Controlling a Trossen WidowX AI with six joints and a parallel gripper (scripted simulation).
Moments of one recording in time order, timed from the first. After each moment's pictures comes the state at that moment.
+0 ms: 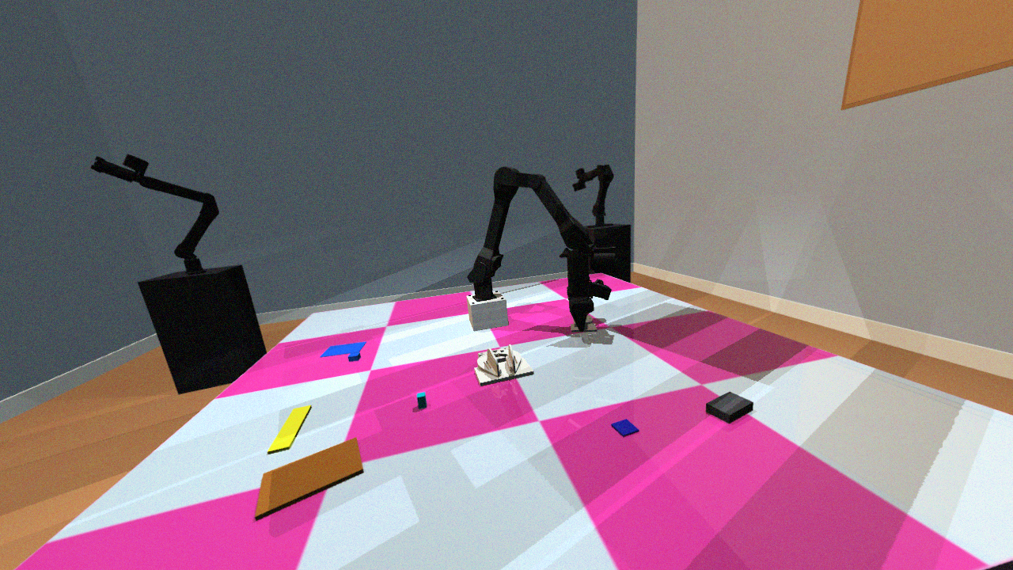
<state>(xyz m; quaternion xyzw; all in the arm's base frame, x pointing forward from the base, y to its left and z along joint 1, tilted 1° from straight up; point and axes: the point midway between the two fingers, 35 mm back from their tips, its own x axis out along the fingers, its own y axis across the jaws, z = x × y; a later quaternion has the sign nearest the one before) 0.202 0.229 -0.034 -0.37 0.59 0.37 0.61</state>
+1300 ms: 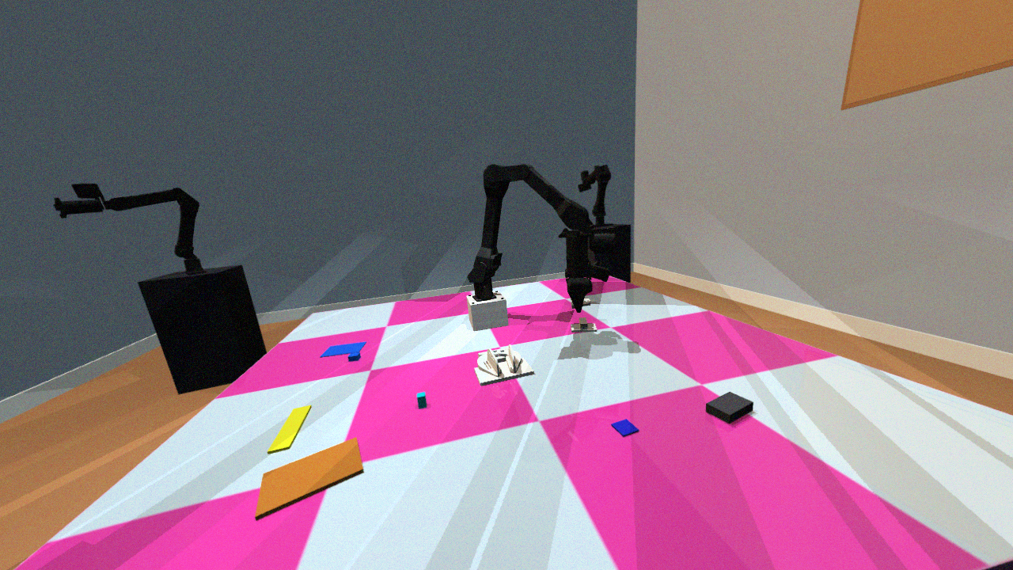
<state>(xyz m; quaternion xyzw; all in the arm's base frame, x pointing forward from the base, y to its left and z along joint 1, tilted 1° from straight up) 0.198 0.225 0.020 -0.37 0.60 0.37 0.61</state>
